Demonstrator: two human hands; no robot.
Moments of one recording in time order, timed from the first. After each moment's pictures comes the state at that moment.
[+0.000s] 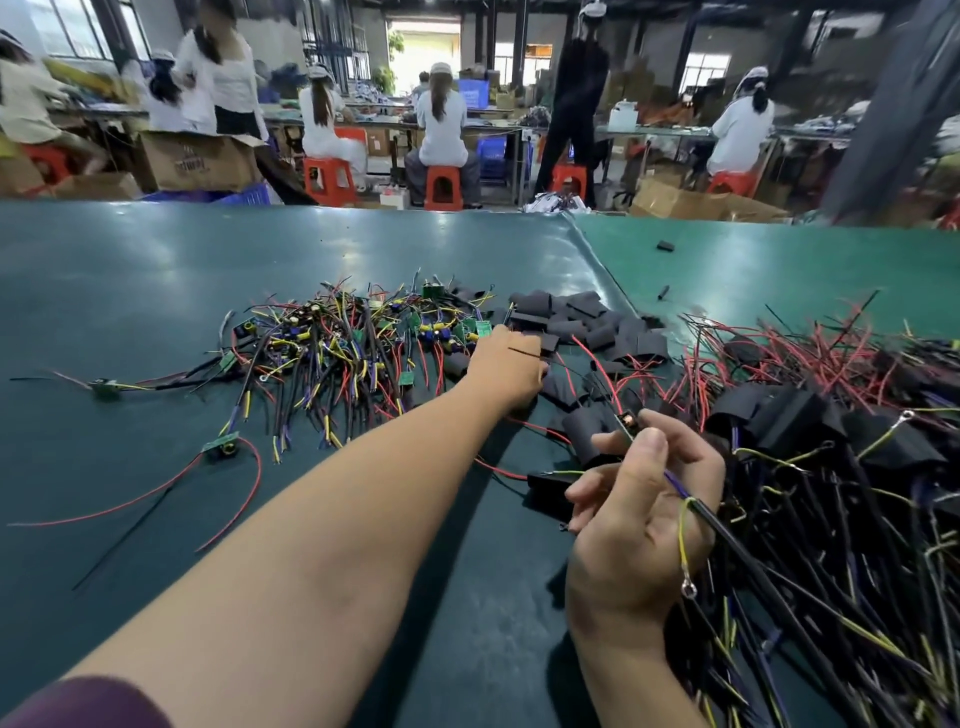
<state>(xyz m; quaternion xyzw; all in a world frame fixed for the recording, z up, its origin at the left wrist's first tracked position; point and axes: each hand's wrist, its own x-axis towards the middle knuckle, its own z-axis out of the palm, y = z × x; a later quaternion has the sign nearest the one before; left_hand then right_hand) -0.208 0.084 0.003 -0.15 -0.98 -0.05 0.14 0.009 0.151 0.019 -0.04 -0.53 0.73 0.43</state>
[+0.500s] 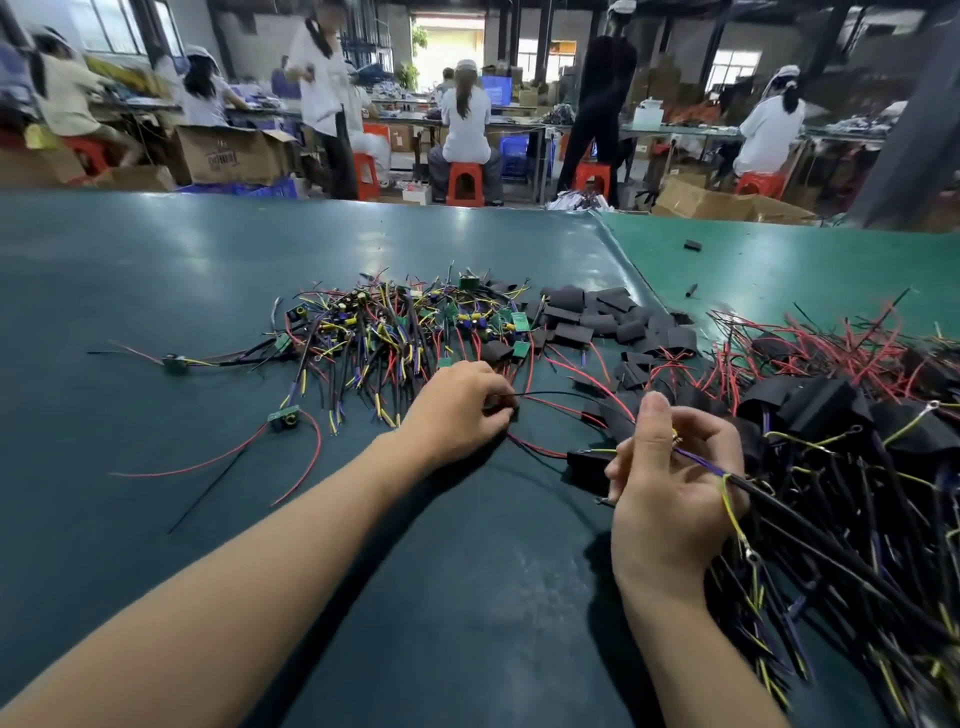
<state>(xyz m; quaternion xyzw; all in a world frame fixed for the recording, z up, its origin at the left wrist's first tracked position) -0.091 -0.009 0.010 -0.21 -0.94 -0.23 0.16 0.014 0.153 0.023 -0.05 -0.57 0.72 0.39</state>
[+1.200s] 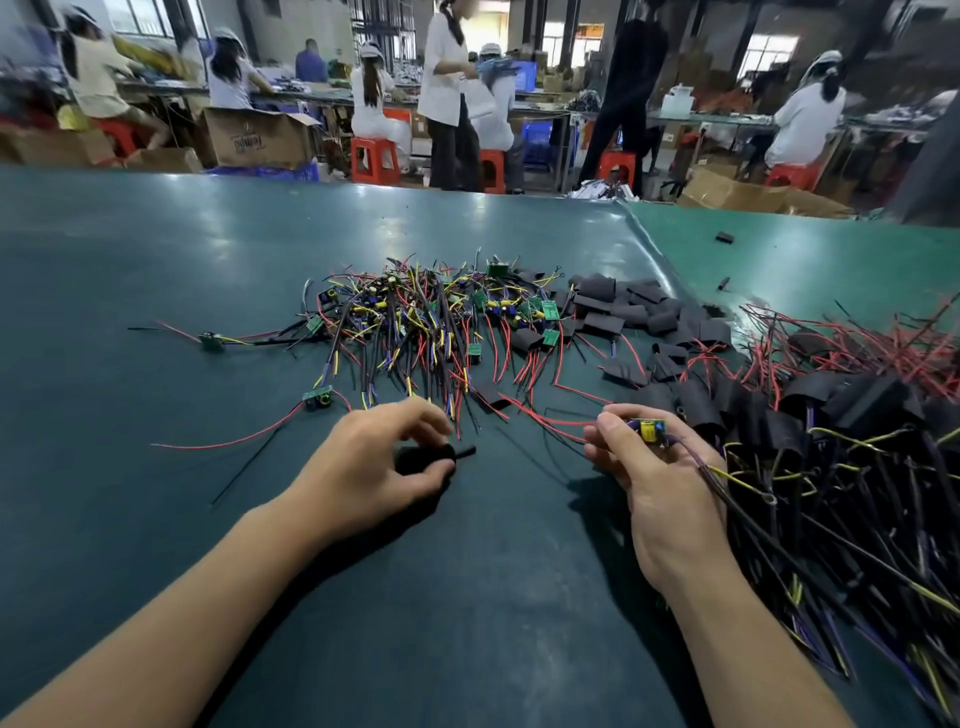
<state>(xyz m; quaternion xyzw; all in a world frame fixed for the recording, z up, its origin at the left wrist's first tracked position) 0.005 -0.094 0.000 -0.21 -0.90 -0.32 0.22 0.004 0.151 0.010 -0.02 -0.57 0.80 0.16</state>
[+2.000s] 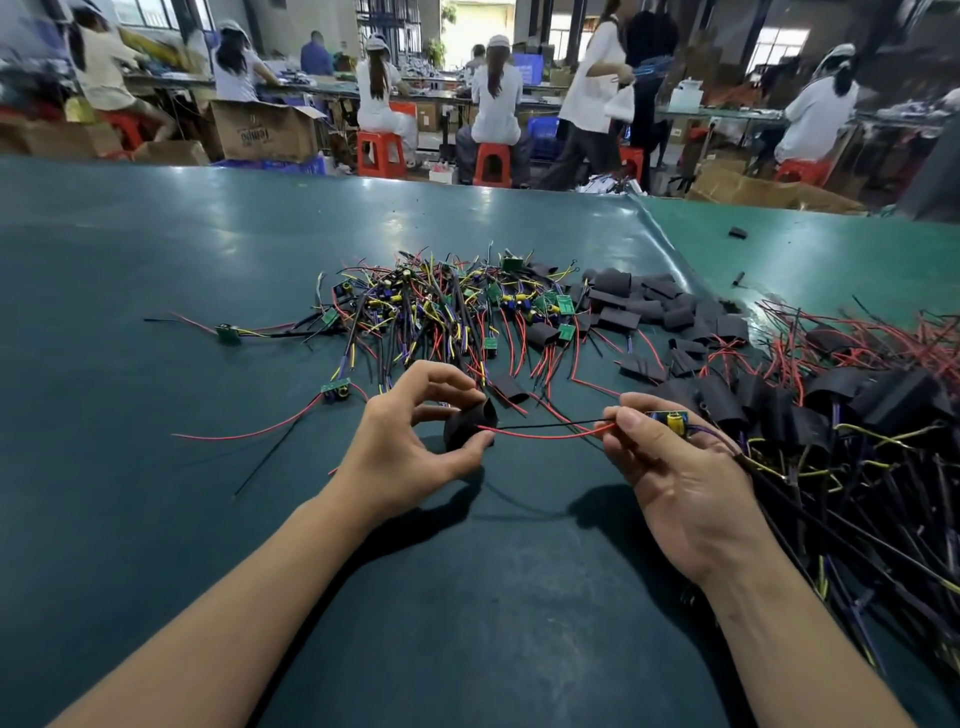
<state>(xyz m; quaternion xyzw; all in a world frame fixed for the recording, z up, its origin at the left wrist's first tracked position) -0.003 -0.079 -0.005 -0.21 -0.77 -0.54 0.25 0.008 0.153 0.025 -0.01 -0.47 0.88 0.01</state>
